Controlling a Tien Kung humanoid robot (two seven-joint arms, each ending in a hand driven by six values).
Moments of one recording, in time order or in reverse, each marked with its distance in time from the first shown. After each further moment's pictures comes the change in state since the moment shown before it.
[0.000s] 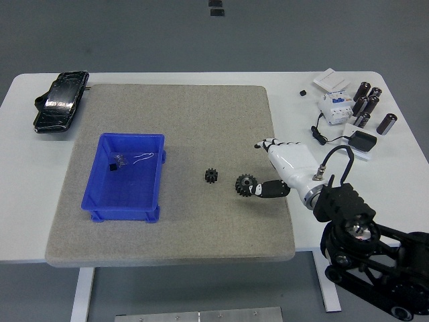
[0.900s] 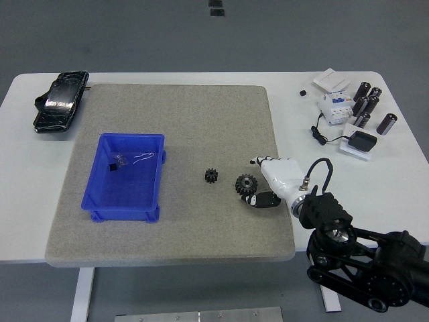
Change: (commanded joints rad) left arm -0.006 -0.002 0.002 0.001 -0.003 0.001 -0.002; right arm 0.077 0.066 -0.113 -0.177 0.073 -0.106 0.000
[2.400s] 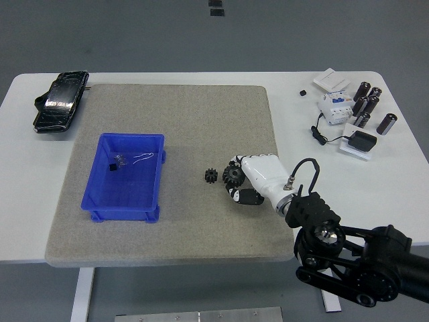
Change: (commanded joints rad) left arm -0.001 -0.002 0.008 0.000 -0.013 0.002 -0.005; right arm 0.102 0.053 -0.109 -0.023 0.025 -0.143 0.079
